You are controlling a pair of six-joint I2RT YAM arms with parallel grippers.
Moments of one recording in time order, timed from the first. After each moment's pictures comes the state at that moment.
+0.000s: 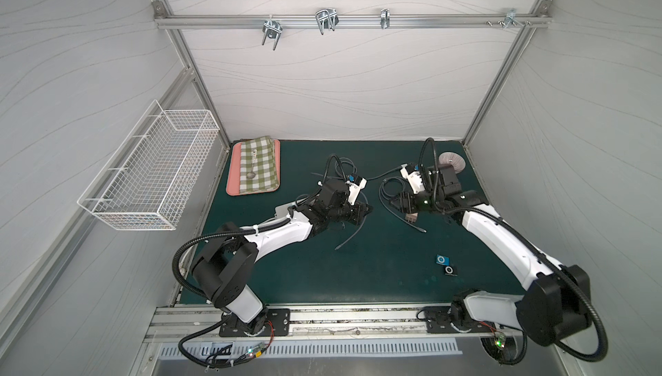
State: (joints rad) left arm -0.70 1.59 0.97 0.12 0.37 -0.42; right arm 0.36 1.23 0.92 -0.54 -0.51 0.15
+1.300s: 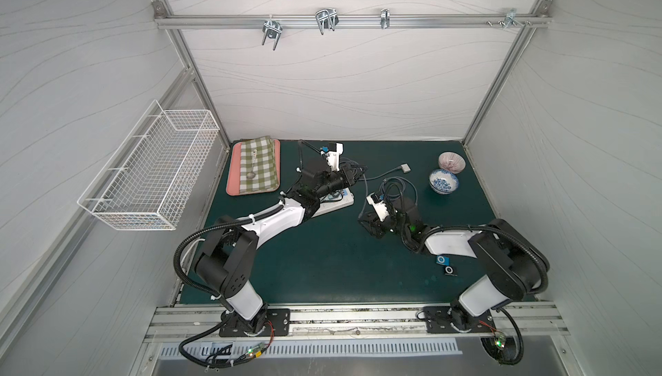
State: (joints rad) left arm -0.55 1.63 1.03 0.49 0.45 -0.93; right arm 0.65 1.60 0.55 0.57 -0.38 0.09
